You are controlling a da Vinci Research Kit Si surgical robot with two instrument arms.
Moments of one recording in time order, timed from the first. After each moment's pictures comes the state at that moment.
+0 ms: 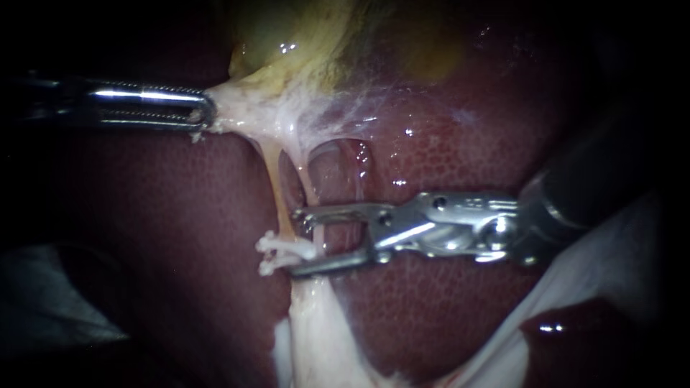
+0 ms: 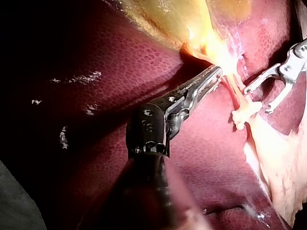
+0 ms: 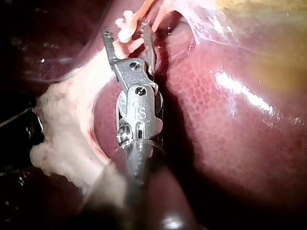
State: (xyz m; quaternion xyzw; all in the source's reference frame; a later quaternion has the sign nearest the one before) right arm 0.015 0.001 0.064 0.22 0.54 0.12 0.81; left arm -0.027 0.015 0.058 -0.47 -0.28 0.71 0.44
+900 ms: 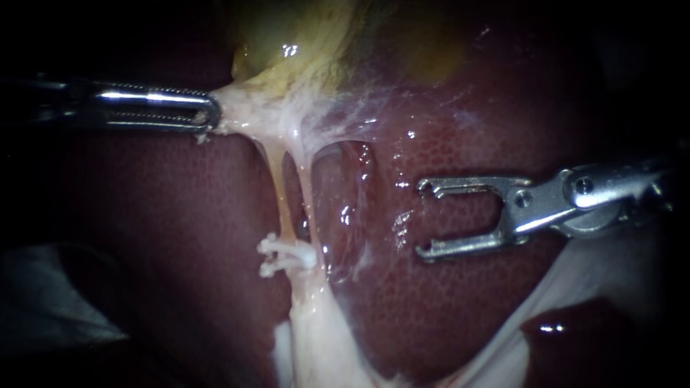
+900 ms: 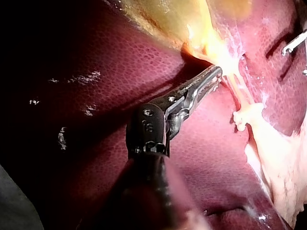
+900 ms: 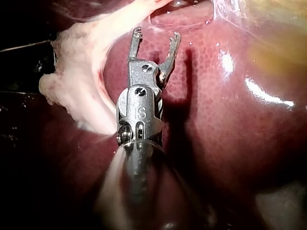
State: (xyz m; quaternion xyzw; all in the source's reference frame) right arm 0.004 0.004 0.058 0.19 0.53 0.09 0.82; left arm -0.028 0.015 0.060 -0.48 -0.28 0.71 0.44
